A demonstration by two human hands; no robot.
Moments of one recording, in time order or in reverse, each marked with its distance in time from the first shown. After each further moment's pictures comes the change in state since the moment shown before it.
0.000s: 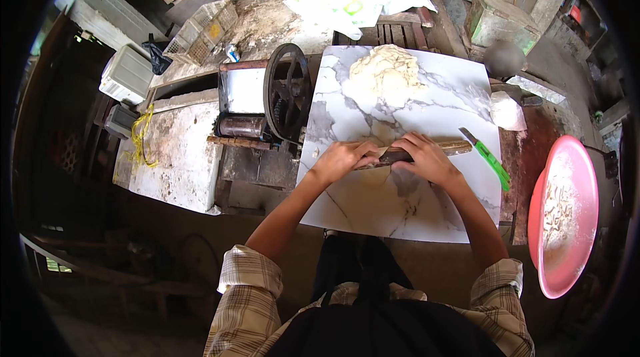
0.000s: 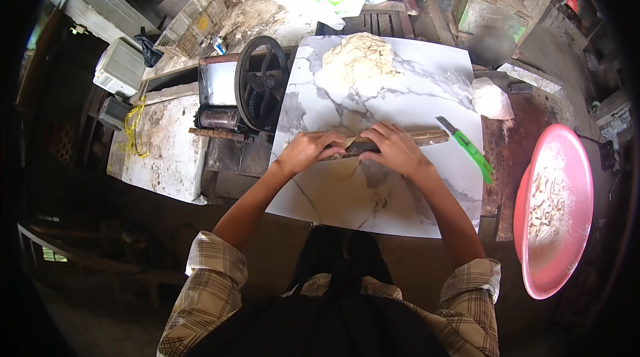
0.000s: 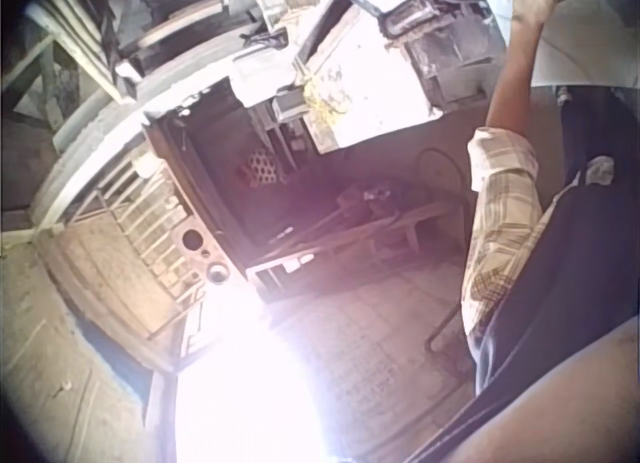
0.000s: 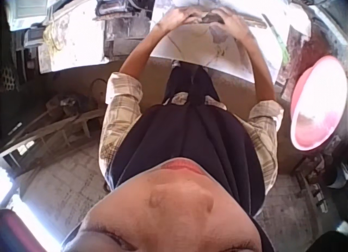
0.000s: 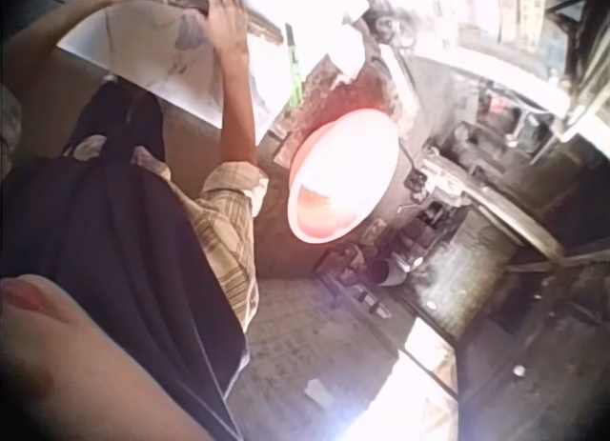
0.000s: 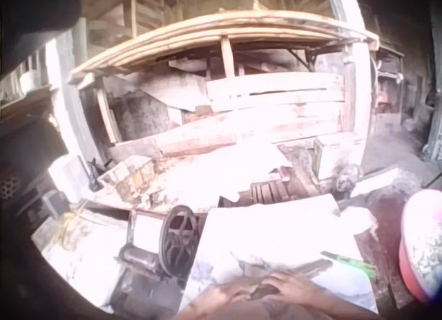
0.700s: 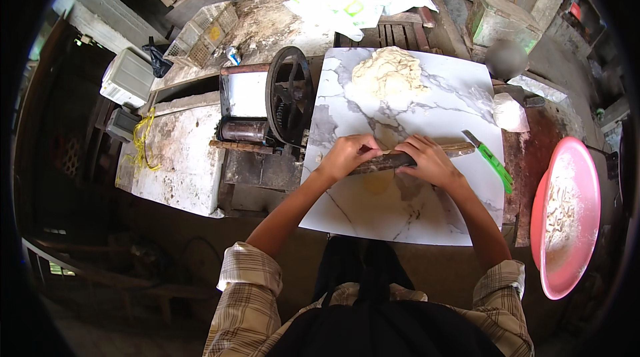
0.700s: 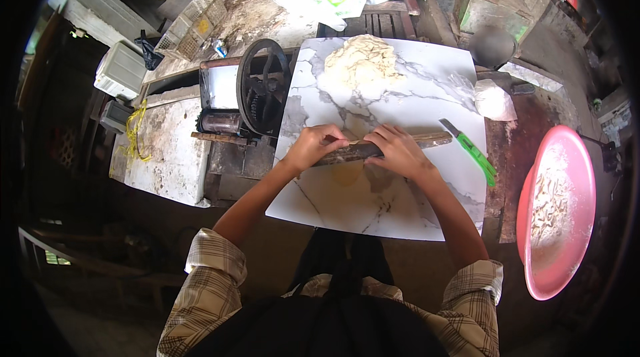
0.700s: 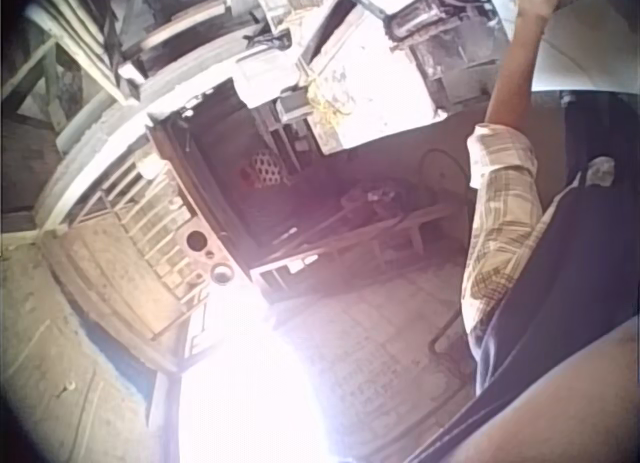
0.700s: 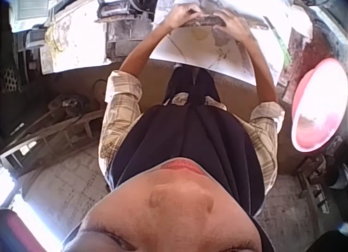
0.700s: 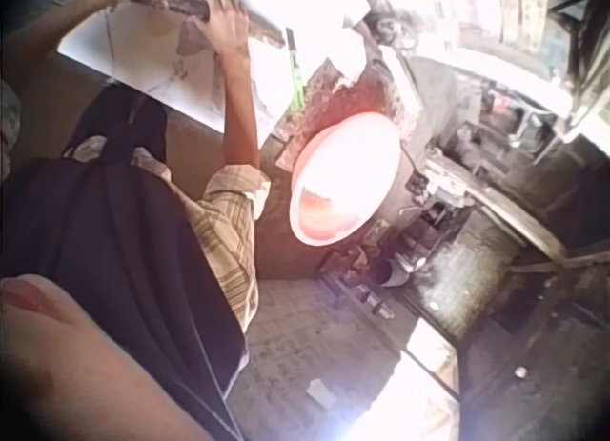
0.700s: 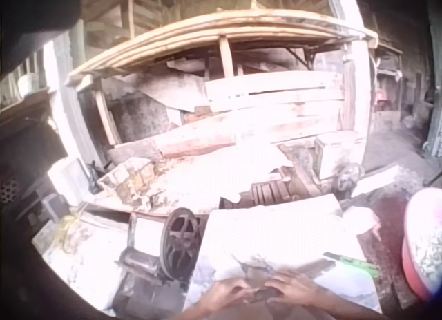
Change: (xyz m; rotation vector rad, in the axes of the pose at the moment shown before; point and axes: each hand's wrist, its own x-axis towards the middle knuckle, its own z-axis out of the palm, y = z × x) left_hand 0.016 -0.003 0.000 -0.426 -0.038 -0.325; right_hand 0.003 0.003 -0.001 -0.001 0.021 -0.045
